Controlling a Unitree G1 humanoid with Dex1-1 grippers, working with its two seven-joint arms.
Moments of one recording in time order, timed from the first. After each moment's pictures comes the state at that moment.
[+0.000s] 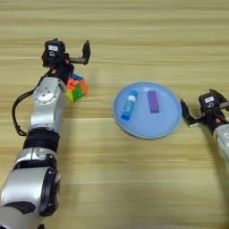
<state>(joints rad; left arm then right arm) -0.60 0.18 0.18 0.64 -0.16 -0.24 -0.22 -0.23 -0.27 0.01 0.43 -0.07 -0.14 0.16</state>
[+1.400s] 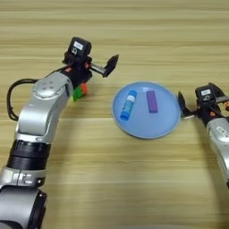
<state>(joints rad) -0.43 0.30 -0.03 -0.13 -0.20 0.54 -0.41 -0.23 -0.20 0.00 0.30 -0.10 -0.02 0.07</state>
